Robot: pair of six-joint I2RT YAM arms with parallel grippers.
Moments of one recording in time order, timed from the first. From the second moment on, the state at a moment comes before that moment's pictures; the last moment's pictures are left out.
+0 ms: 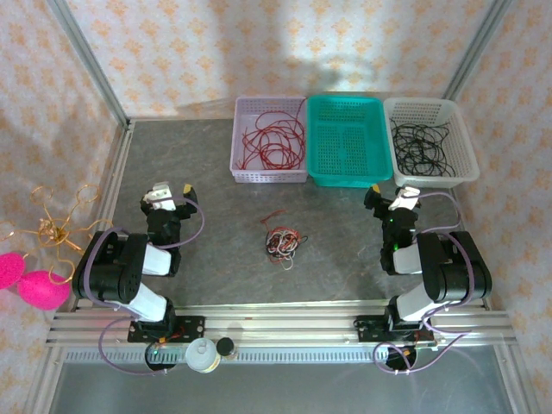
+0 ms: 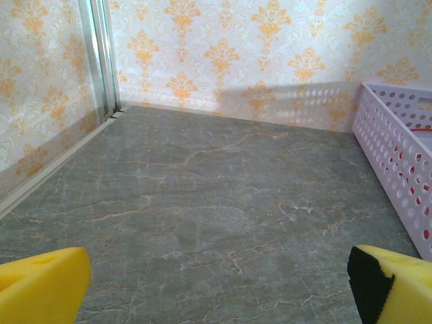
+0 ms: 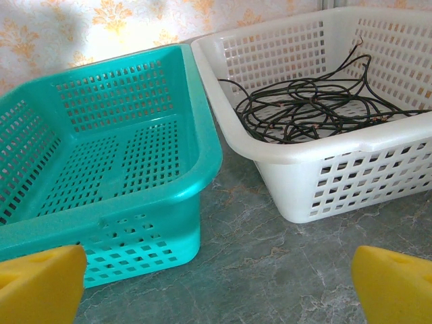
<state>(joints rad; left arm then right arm) 0.02 1.53 0.21 1.21 -0.24 -0.10 0.02 1.52 0.21 1.15 0.19 0.21</state>
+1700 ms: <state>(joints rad) -0.30 1.16 0.61 0.02 -0.11 -0.63 0.38 1.13 0.67 -0.09 -0.19 0.38</state>
